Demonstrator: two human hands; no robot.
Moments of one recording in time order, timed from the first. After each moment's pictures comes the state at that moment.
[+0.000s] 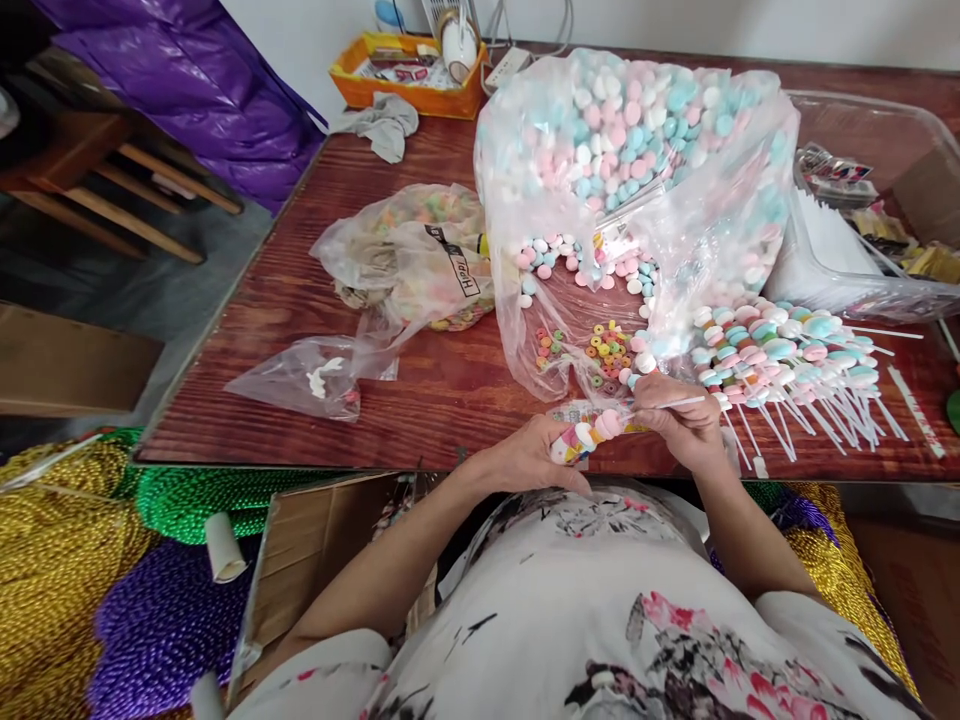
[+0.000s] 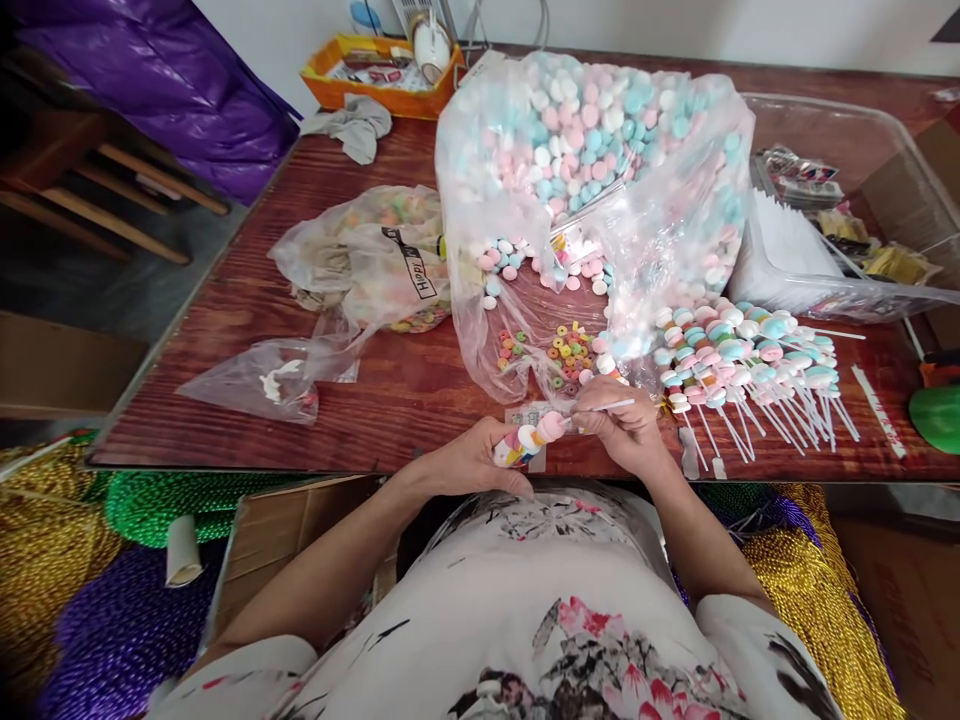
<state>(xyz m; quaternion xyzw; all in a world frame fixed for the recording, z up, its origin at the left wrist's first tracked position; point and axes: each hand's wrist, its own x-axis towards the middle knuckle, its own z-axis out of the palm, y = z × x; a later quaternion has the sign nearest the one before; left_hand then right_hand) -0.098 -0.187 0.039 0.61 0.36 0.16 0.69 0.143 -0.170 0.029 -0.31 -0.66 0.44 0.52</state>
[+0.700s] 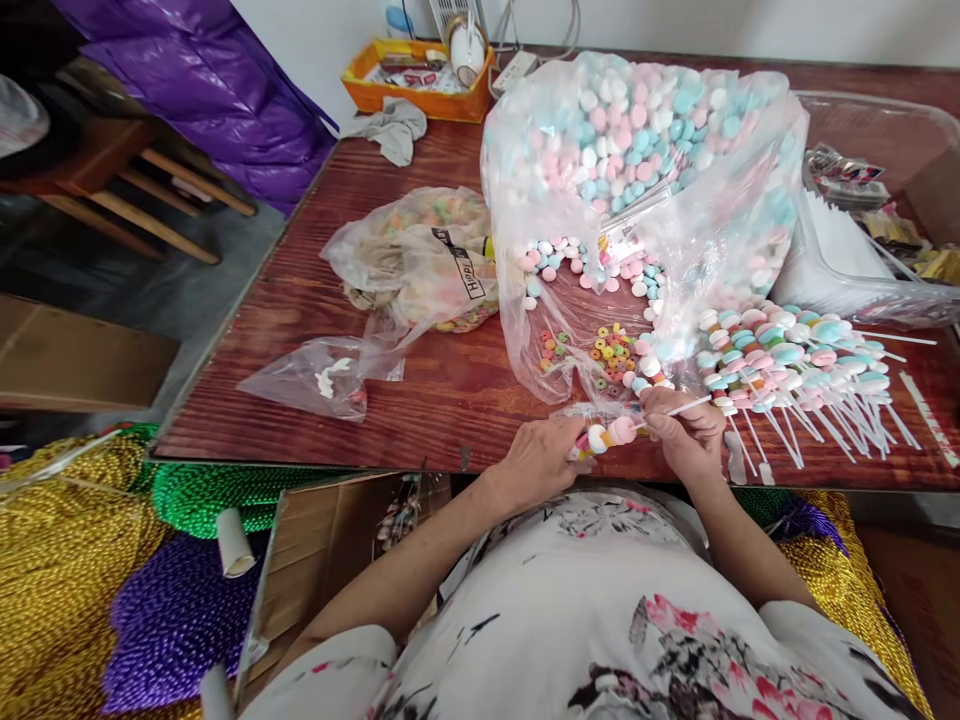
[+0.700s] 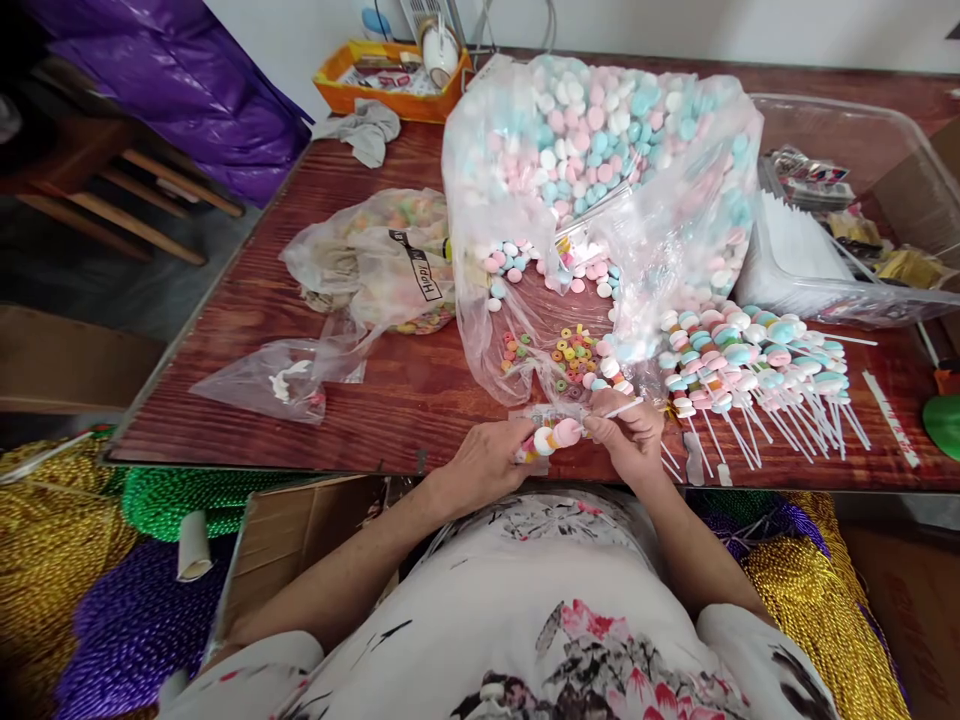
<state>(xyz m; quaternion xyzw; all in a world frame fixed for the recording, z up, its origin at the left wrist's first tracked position) -0.086 -0.200 0.028 0.78 0.51 0.12 0.35 0.129 -0.183 0.009 -0.35 -0.53 0.47 0.62</state>
